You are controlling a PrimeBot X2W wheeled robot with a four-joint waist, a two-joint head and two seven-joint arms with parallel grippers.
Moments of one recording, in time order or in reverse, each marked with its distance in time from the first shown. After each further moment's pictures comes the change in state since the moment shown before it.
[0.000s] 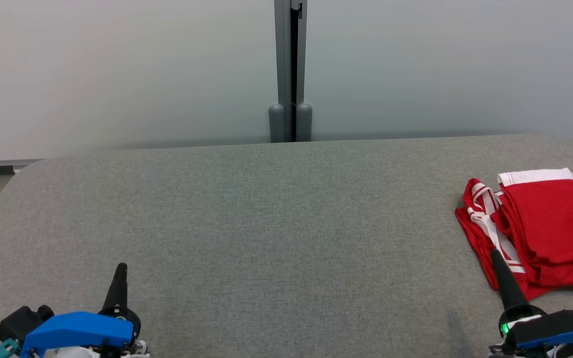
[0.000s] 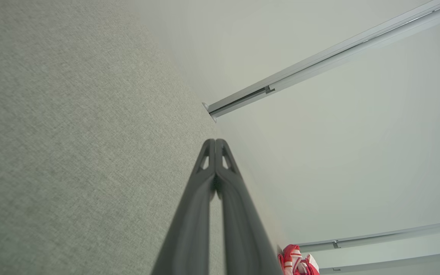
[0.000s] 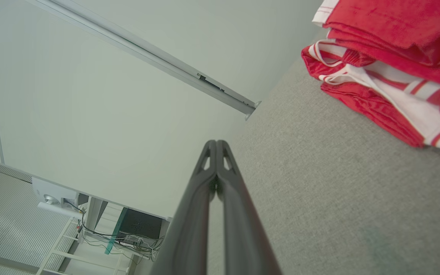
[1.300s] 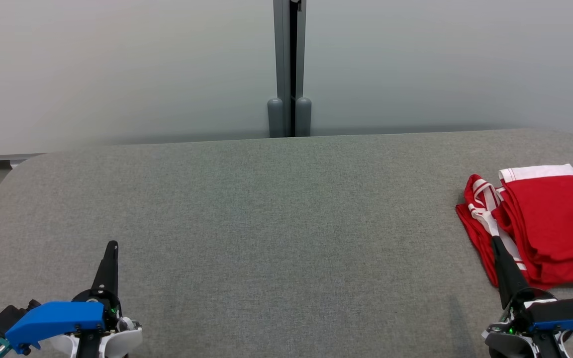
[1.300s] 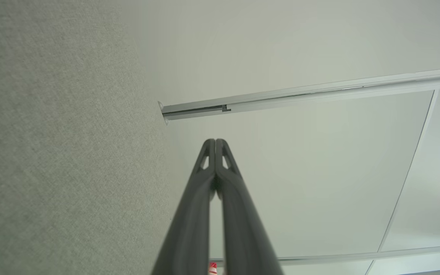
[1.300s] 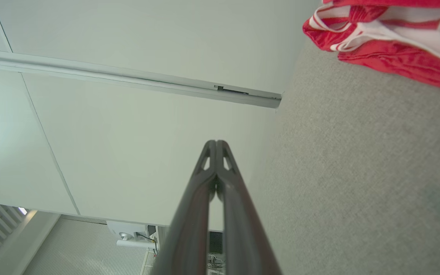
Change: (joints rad) left arm -0.054 -0.074 0.127 0.014 -0.266 -0.092 0.071; right arm -0.073 -0.001 -0.001 0.077 0.353 0.000 0.012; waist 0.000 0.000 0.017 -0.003
